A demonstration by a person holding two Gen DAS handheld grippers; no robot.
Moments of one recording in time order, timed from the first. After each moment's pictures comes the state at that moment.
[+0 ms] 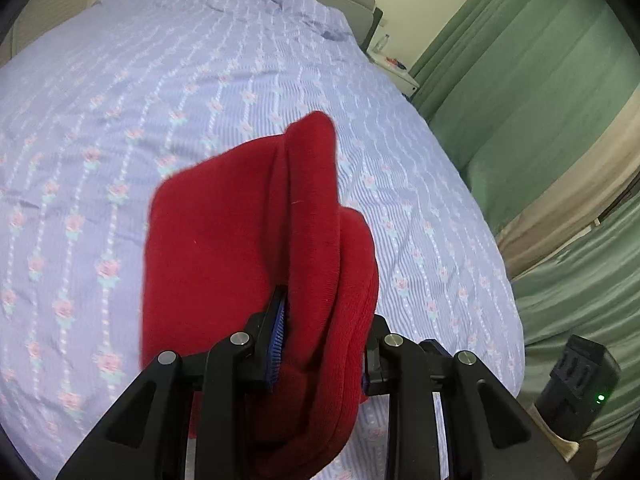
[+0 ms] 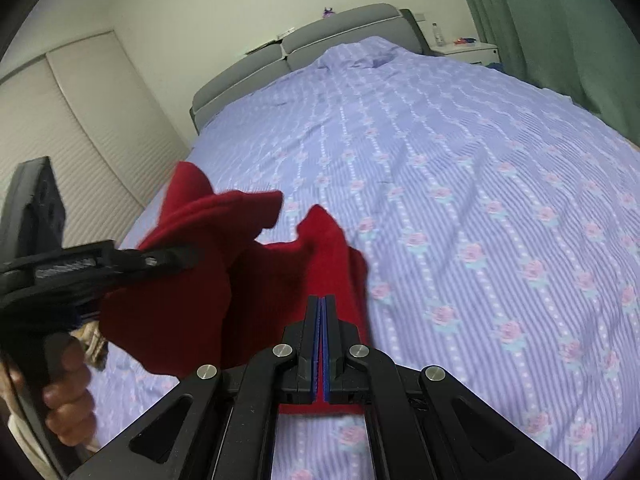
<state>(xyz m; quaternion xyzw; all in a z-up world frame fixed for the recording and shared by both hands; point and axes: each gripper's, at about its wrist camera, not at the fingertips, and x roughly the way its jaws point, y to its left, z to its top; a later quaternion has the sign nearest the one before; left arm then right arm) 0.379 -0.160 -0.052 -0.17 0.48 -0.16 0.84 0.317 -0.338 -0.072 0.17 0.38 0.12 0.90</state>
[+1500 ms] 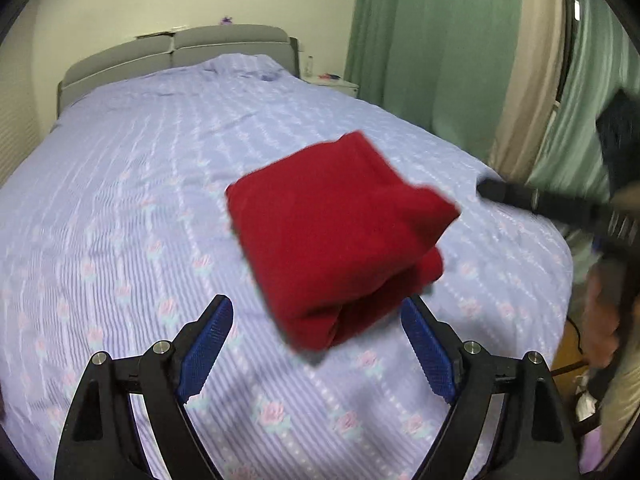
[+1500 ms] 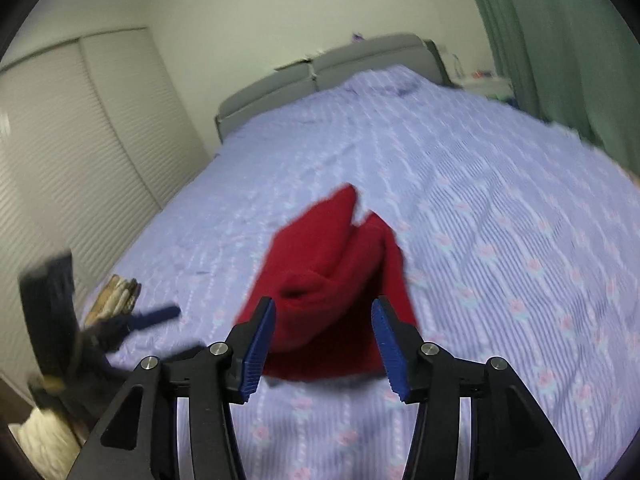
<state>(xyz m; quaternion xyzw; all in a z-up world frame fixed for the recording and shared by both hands) 0.235 -0.082 -0.061 0.02 0.37 -0.23 0.90 0.248 -0.288 -0.030 0.12 0.33 0.14 0.93</state>
